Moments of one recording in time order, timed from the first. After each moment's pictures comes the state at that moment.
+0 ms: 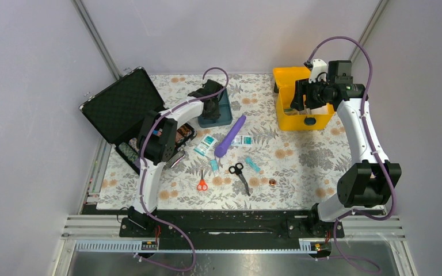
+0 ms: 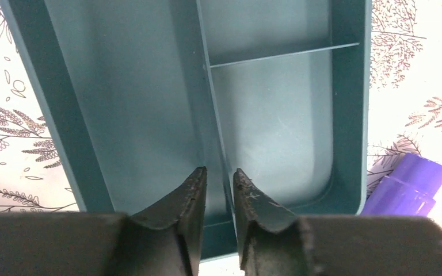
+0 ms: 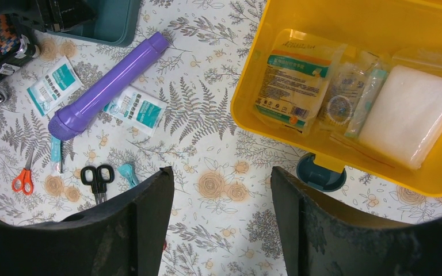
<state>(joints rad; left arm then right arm) -0.46 2.26 1.79 -0.50 -0.15 -0.48 -0.01 1.54 1.54 -0.83 -0.41 -0.17</state>
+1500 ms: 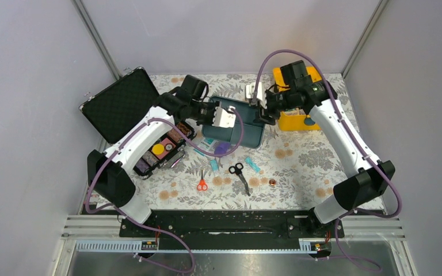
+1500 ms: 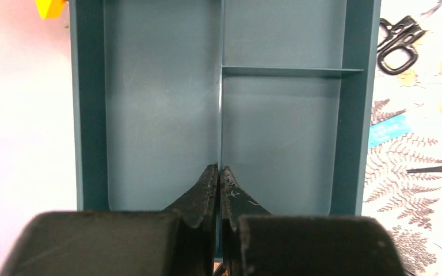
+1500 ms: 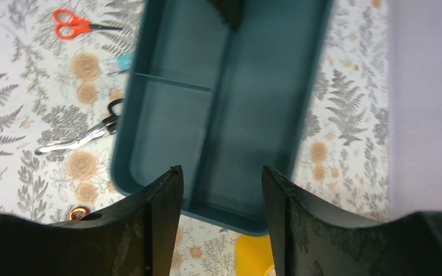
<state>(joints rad) -0.56 1.60 1.54 -0.81 0.48 1.24 0.39 1.55 1.71 -1.04 -0.70 -1.06</state>
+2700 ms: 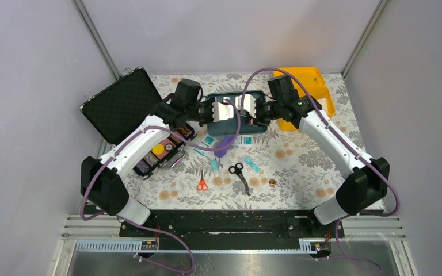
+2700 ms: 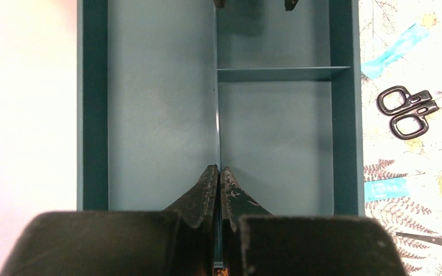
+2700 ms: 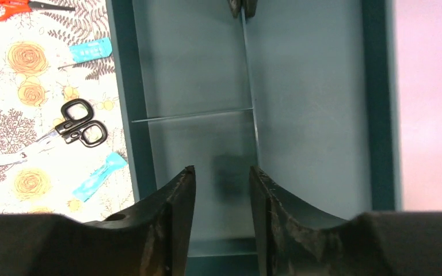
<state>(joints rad) -0.54 1.51 1.36 -0.49 0.49 0.96 0.48 1.53 1.44 -0.73 -0.54 -1.03</state>
